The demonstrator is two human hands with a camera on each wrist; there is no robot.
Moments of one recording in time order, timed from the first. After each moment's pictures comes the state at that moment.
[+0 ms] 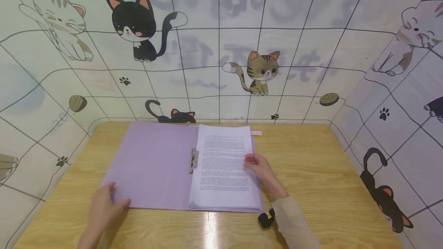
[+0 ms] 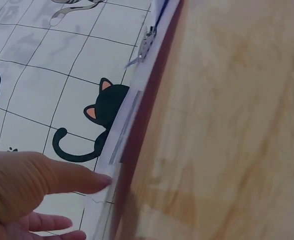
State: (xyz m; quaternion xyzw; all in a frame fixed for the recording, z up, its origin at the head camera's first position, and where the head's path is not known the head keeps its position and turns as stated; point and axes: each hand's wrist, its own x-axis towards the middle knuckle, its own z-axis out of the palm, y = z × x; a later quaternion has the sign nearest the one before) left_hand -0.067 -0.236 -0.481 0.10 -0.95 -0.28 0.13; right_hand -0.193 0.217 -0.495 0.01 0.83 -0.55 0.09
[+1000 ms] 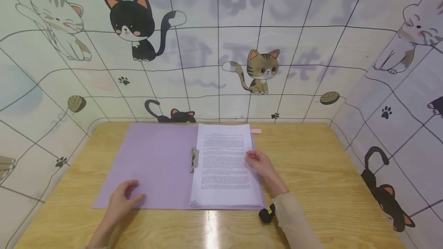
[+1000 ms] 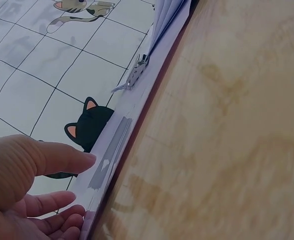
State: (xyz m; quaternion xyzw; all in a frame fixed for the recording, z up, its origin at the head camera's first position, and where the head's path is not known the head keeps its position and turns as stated) left_hand -0.088 -0.210 -0.493 0.08 -0.89 -0.44 0.05; right_hand -0.203 0.223 -0.498 0.03 0.82 -0.56 0.11
